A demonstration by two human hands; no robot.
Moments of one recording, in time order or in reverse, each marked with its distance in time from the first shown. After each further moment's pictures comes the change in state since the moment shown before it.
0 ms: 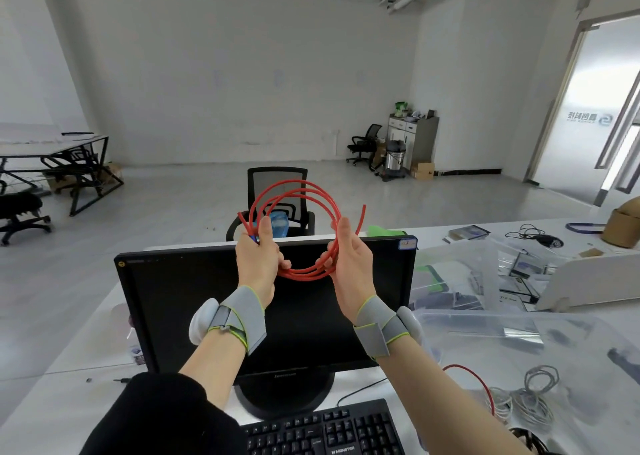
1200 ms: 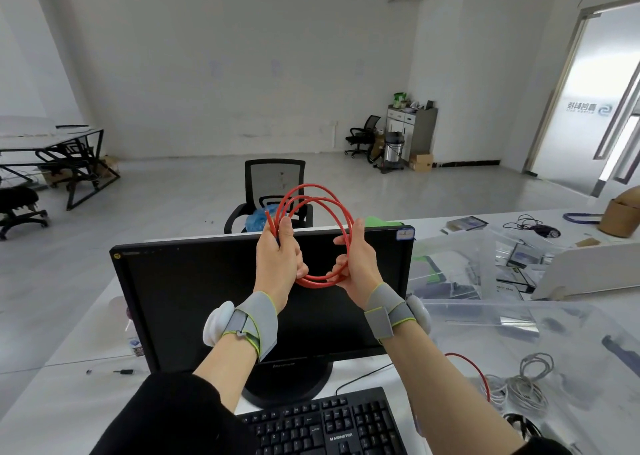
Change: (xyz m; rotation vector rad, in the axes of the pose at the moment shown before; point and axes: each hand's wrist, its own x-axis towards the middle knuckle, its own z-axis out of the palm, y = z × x) left_hand -0.030 -0.005 0.010 -0.027 -0.258 0.061; right_hand 0.023 0.011 -0.023 -0.085 0.092 0.360
